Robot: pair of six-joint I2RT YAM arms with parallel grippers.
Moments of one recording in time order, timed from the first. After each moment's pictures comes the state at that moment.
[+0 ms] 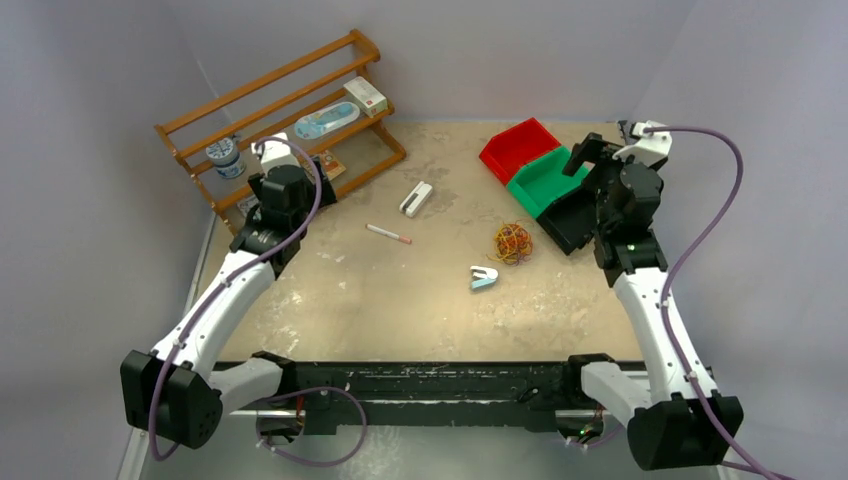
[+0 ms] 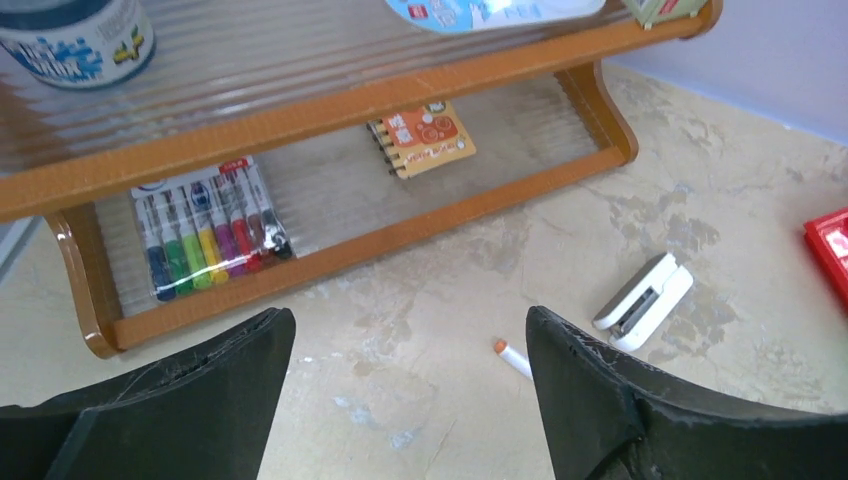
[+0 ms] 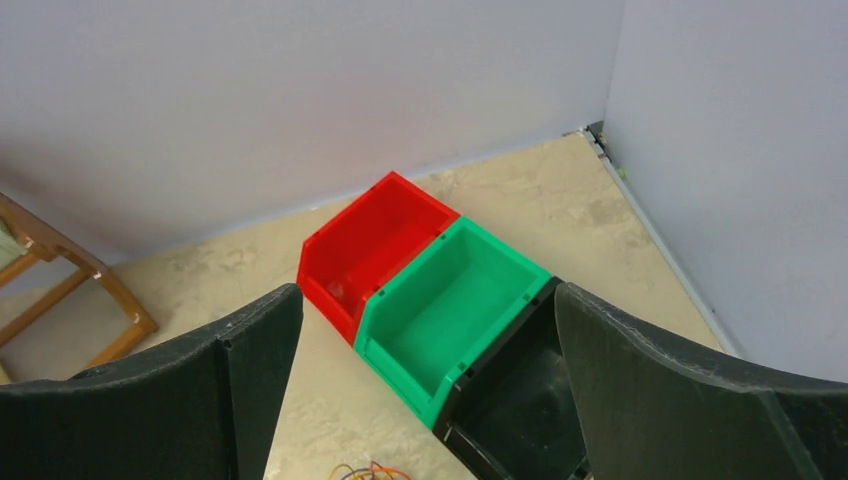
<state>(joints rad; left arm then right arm) -0.30 1.10 0.91 -0.20 -0.45 -0.38 0.07 0.99 0.93 0.03 0.29 0.20</state>
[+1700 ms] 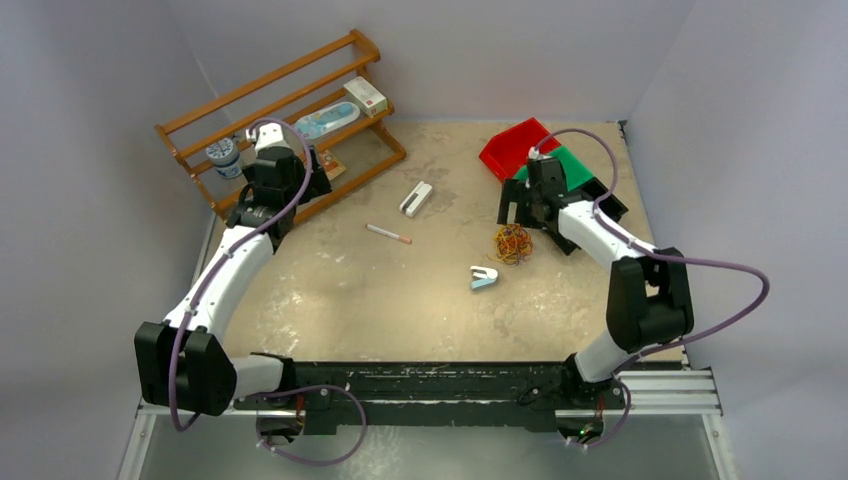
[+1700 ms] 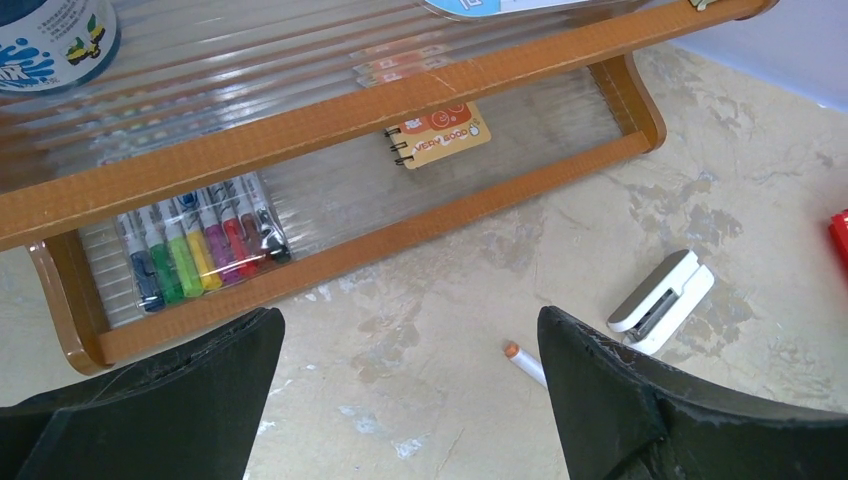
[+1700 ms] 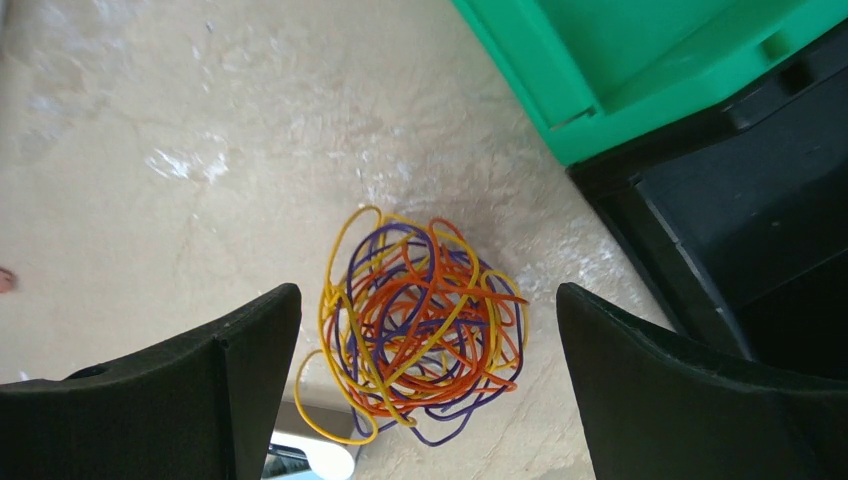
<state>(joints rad) -0.17 1.27 1.05 -0.27 -0.30 -0.38 0.24 1.58 1.09 -0.41 0.13 0.33</state>
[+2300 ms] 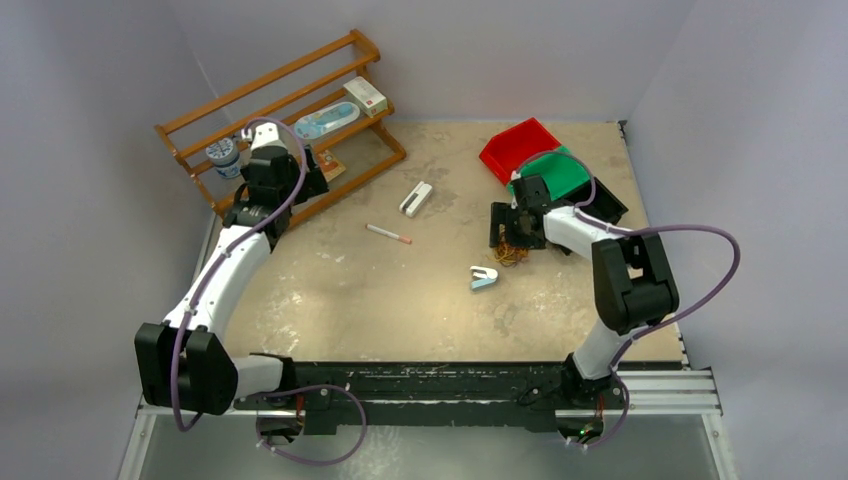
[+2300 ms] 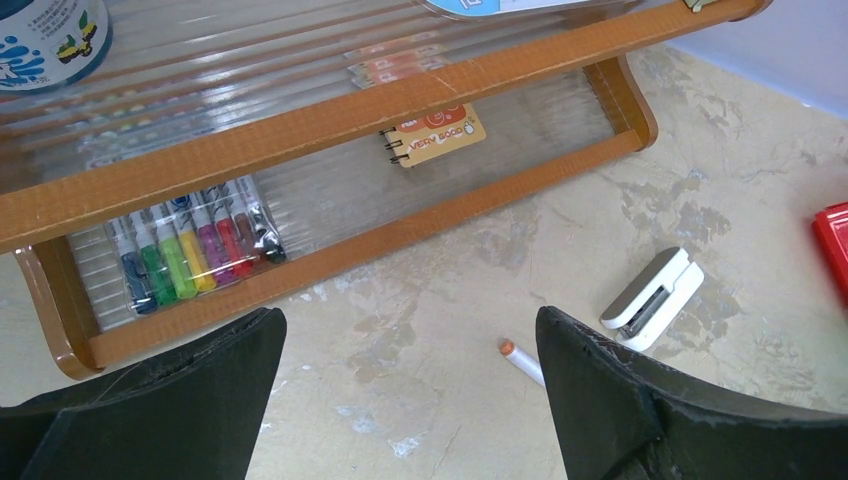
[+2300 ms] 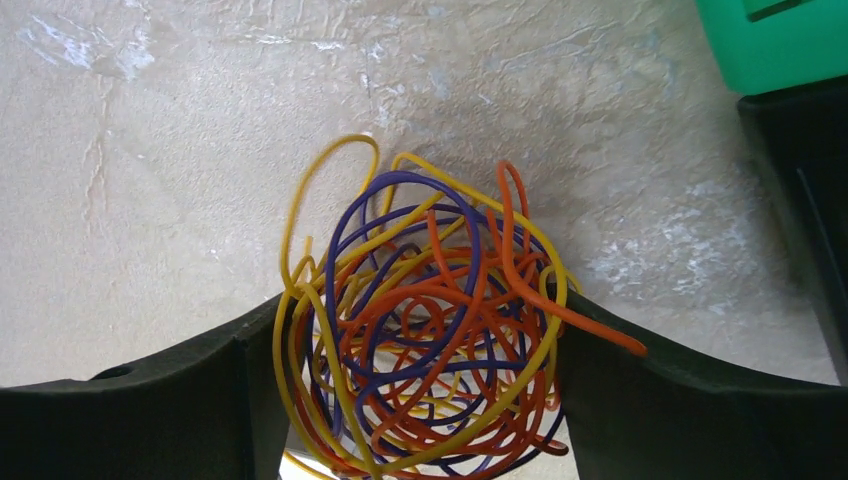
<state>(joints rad) -0.14 1.27 1.05 -0.27 -0.24 -0.39 0.28 1.71 1.01 -0.38 0.03 0.32</state>
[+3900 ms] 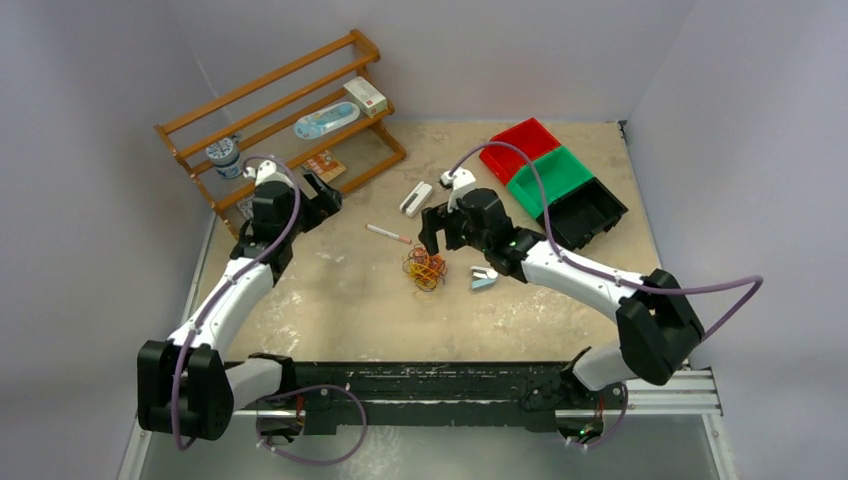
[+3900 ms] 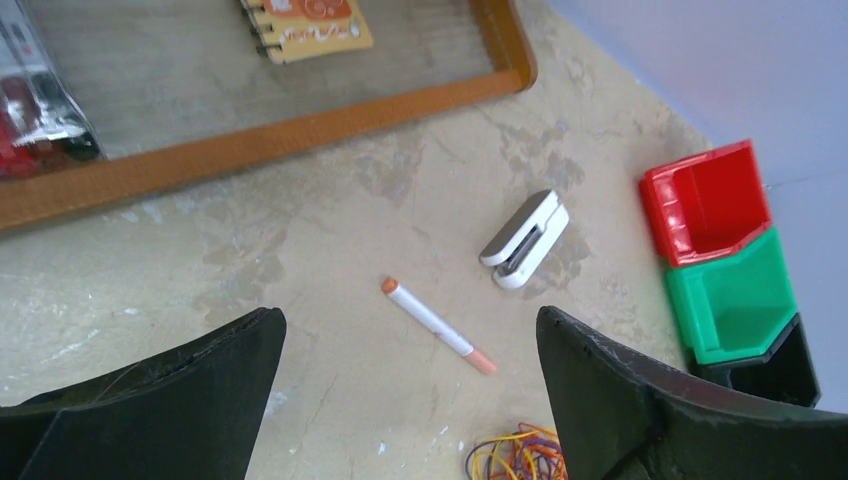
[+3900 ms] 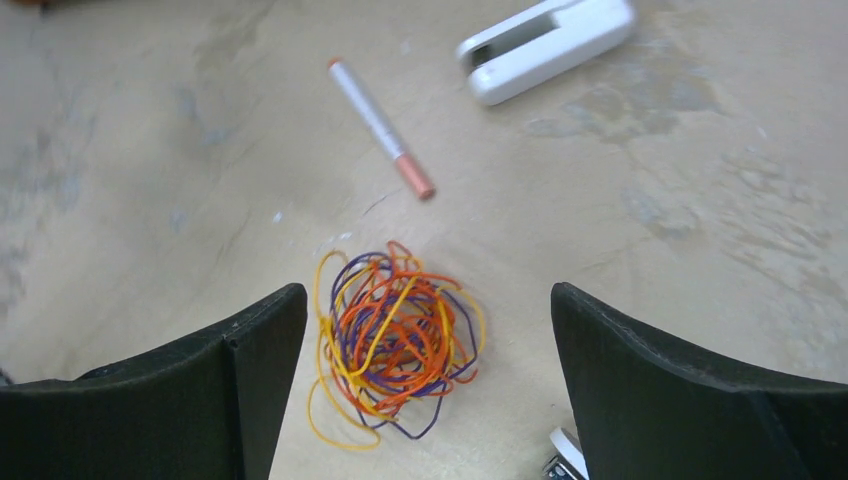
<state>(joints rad) -0.13 1.17 0.74 -0.02 0.00 -0.67 0.72 1.47 0.95 -0.01 -0.01 0.19</state>
